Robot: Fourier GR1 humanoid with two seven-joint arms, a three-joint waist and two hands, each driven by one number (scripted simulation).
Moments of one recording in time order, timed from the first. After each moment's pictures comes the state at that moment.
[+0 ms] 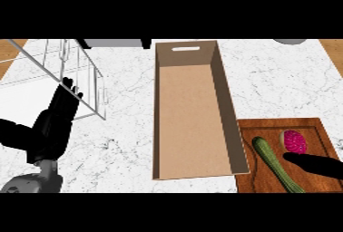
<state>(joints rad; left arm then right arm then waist) -0.09 0.23 -0.04 -1.67 0.22 0.22 0.20 0.10 -0.38 -0.04 -1.98 0.41 -0.18 1.03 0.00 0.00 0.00</state>
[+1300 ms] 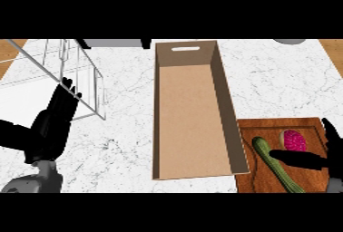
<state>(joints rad) -0.09 0.16 0.04 -1.68 0.16 0.13 0.22 0.05 -0.21 -0.10 -1.81 0.51 -0.09 0.94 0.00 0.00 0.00</state>
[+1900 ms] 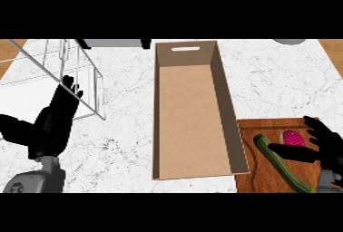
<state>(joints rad) -0.12 0.13 0.07 -1.64 0.13 0.11 0.22 0.00 -0.19 -0.12 -1.71 0.55 -0.08 0.87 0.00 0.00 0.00</state>
